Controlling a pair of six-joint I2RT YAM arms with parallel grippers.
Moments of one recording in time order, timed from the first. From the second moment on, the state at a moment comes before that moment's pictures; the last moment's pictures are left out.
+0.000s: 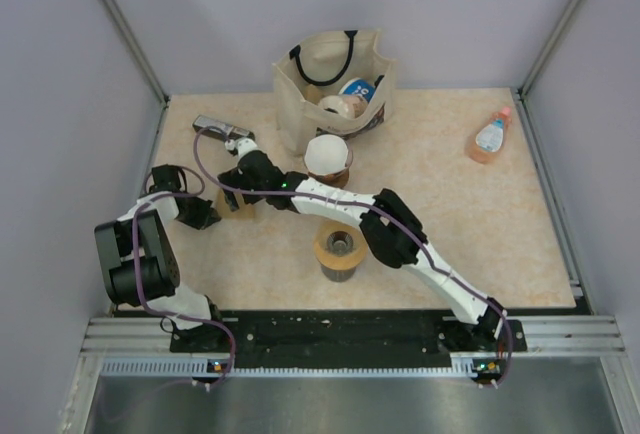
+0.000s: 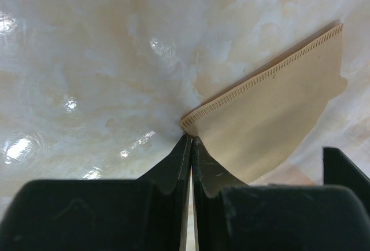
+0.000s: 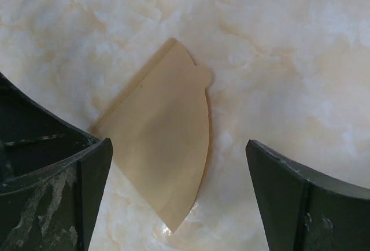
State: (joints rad) left arm 0.30 1.57 0.79 -0.38 0.19 -0.86; right arm 1.02 2.54 2.21 -0.21 0.11 0.35
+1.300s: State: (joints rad) left arm 0.30 1.59 0.82 -0.40 0.19 -0.84; right arm 0.98 2.61 2.22 -0.11 -0.12 0.39
